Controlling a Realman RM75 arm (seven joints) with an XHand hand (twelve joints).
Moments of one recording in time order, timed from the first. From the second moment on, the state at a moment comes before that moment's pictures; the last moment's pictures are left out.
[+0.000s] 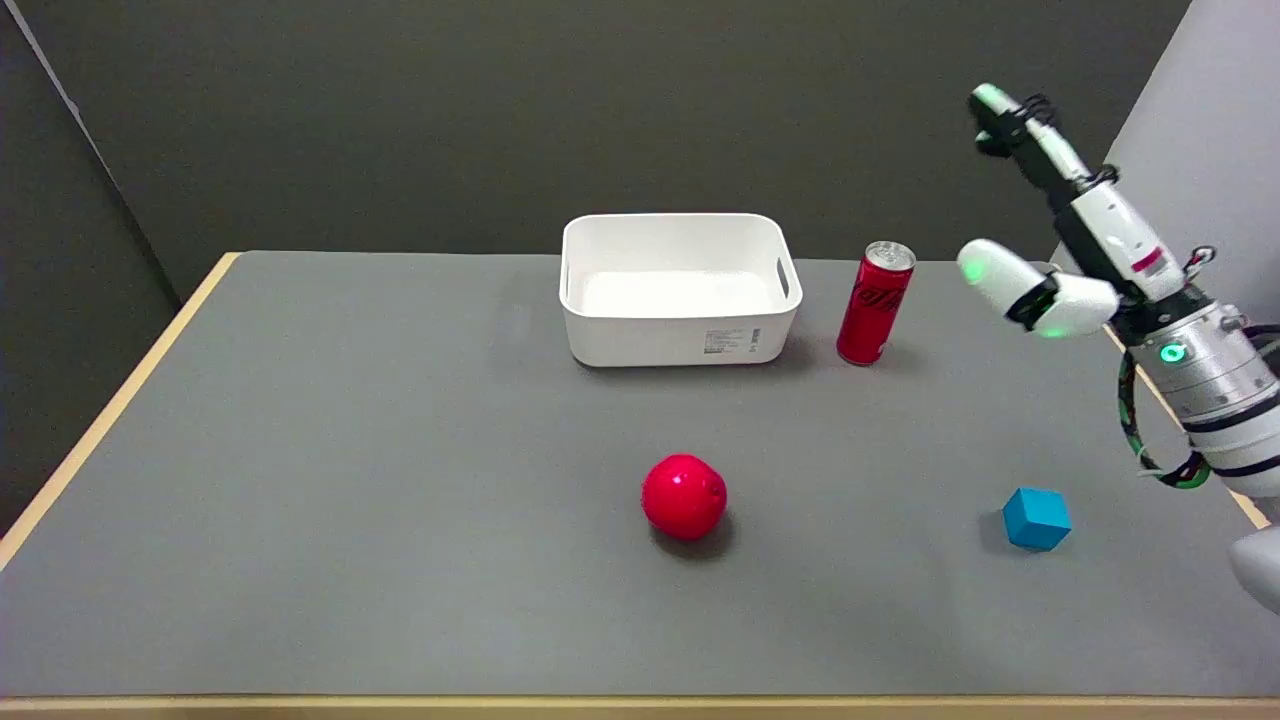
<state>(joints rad) -0.43 -0.67 -1.39 1.38 0.48 1.05 1.03</state>
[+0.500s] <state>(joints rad) -0.42 -0.70 -1.51 1.53 0.48 0.90 1.03</state>
